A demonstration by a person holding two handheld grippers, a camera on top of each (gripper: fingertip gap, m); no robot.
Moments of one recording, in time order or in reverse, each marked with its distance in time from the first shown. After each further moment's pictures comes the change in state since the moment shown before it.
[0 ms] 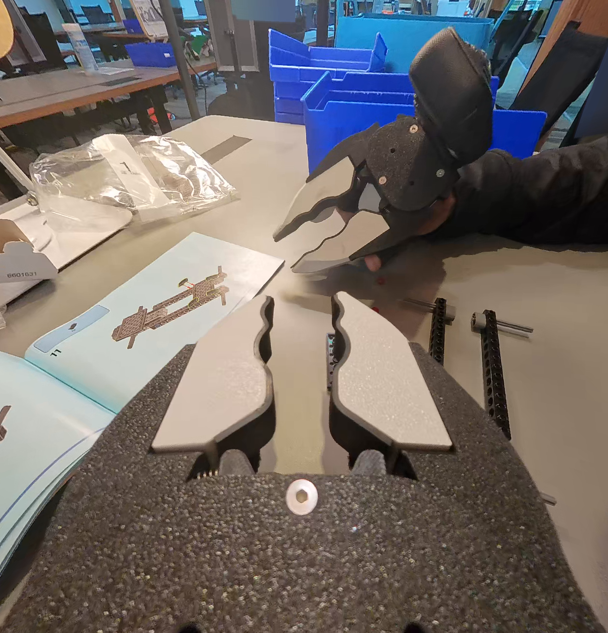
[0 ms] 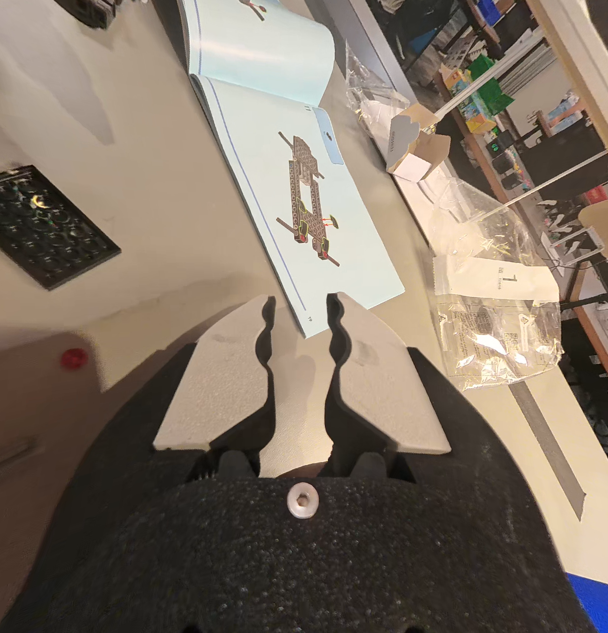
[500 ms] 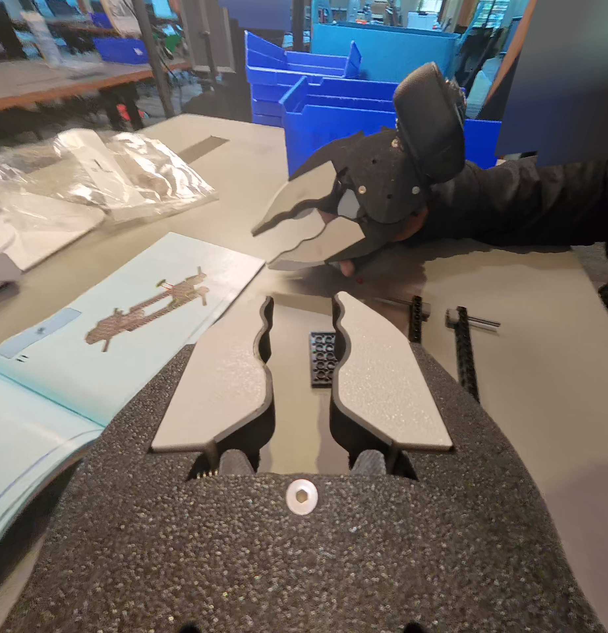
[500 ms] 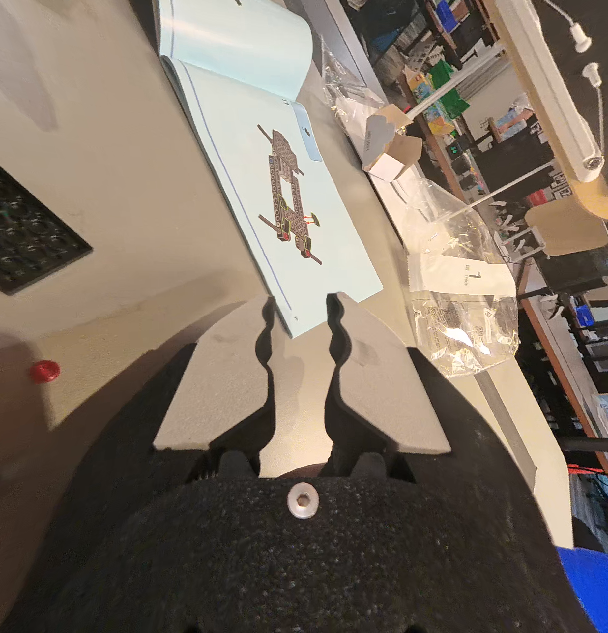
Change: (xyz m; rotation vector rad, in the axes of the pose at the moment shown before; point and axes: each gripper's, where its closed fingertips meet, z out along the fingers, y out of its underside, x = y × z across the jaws) left arm 0.009 0.000 -0.003 0.005 0.075 -0.029; right arm 0.006 0.000 0.001 -0.017 0.104 -0.051
